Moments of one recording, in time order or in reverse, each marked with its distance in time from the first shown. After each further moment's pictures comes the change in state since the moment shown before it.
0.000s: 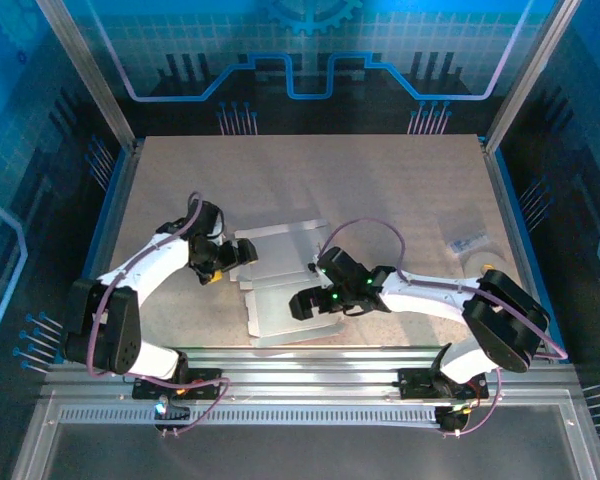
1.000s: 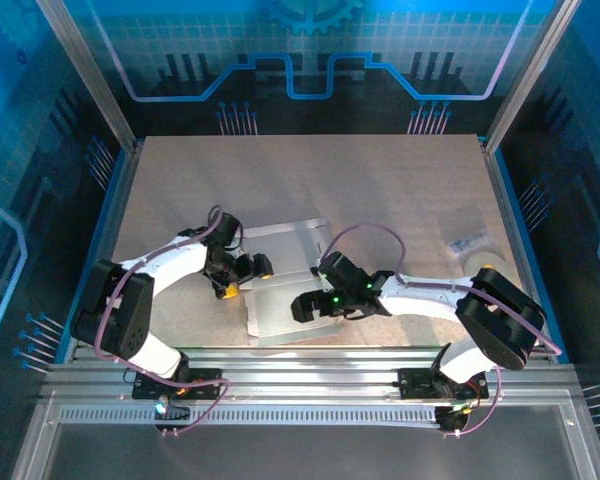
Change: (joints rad) left arm -0.115 0.107 -0.034 0.065 0.059 -0.092; right arm 0.002 0.019 -0.045 0.057 0.006 0.043
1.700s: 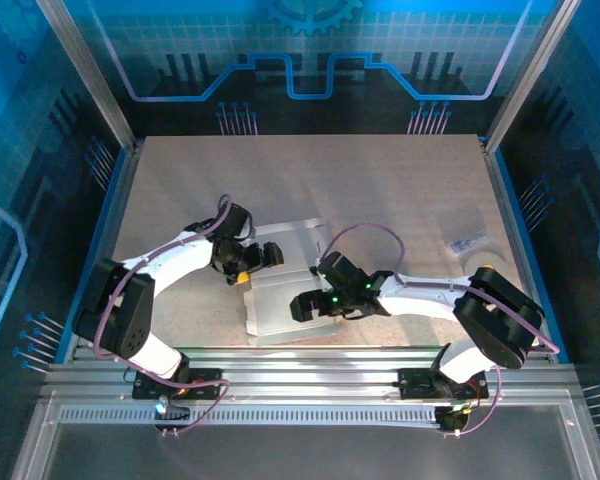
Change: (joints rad) left arm -0.056 0.003 0.076 0.068 0.001 -0.002; right arm 0.003 0.011 0.000 0.018 0.004 0.006
